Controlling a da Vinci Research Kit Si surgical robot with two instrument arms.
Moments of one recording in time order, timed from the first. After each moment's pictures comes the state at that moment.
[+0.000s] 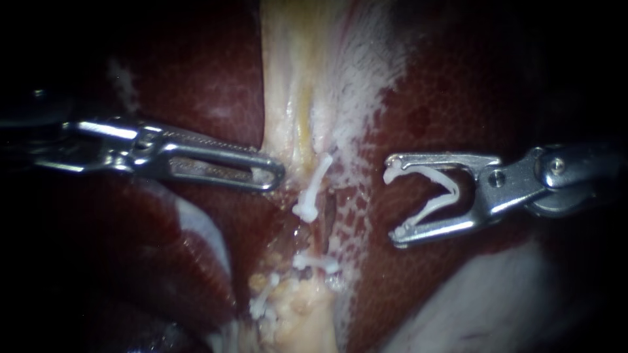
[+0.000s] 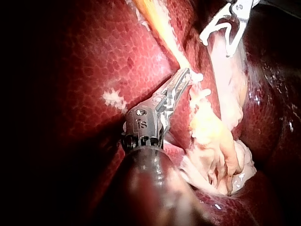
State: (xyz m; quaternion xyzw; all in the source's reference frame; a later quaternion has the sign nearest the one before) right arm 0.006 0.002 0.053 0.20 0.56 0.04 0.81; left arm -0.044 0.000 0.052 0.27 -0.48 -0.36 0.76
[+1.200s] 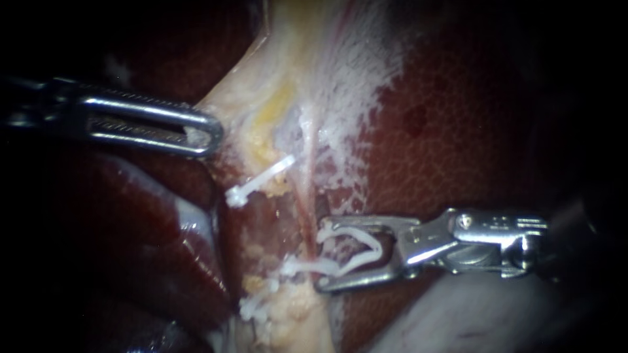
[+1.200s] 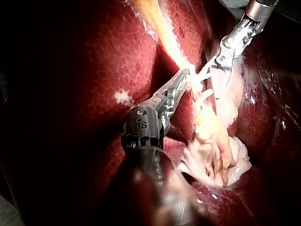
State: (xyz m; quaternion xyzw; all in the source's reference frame) right arm 0.015 -0.005 0.061 0.32 0.51 0.18 0.78; left arm -0.039 0.004 0.042 0.25 -0.49 -0.38 0.74
